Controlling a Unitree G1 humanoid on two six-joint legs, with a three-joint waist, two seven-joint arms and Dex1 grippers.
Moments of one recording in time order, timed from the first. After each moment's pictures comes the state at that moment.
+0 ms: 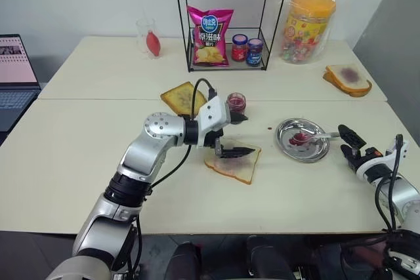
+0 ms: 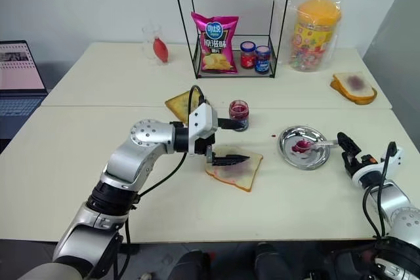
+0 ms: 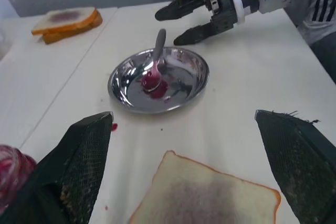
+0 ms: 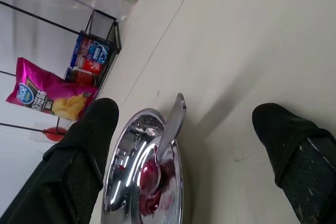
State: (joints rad) left arm -0.63 0.42 -0.26 -0.04 -0.22 0.39 -1.07; right arm -0.27 -0.41 -0.68 0.23 1.19 0.82 0.11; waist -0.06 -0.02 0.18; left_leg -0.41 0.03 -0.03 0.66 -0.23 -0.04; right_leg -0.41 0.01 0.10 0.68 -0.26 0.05
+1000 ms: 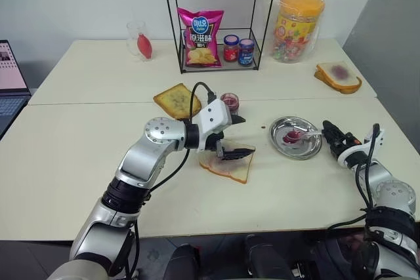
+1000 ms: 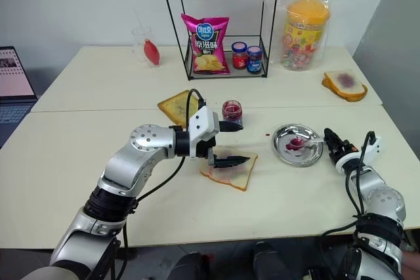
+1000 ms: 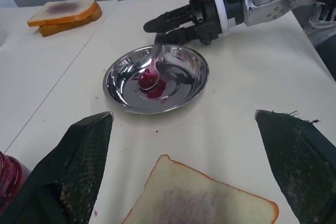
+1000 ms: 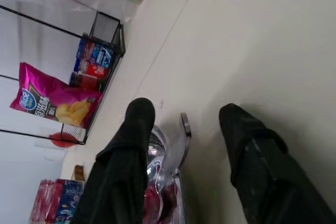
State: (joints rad) left arm -0.62 0.44 -0.26 -0.11 -0.24 0.45 -1.01; right arm -0.42 -0.37 -0.64 0.40 1.04 0.75 0.22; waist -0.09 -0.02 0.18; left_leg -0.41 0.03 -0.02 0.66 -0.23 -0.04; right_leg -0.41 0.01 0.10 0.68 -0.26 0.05
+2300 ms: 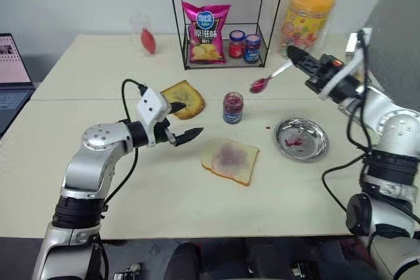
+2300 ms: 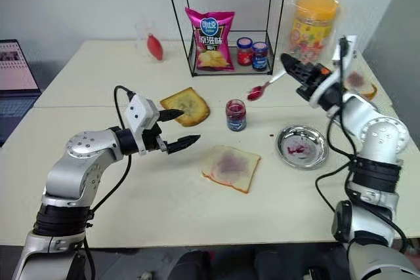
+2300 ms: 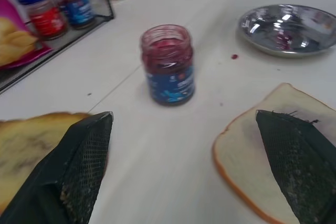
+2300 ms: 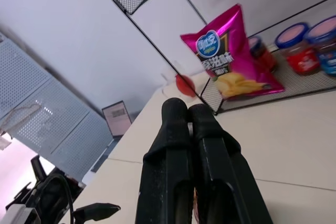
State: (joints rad) left arm -0.40 0.58 0.07 -0.18 -0.32 0.49 -0.83; right arm -0.87 -0.35 -0.30 0.13 1.03 0.91 0.21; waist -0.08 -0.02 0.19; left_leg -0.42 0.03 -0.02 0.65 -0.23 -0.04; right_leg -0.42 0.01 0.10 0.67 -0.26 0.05
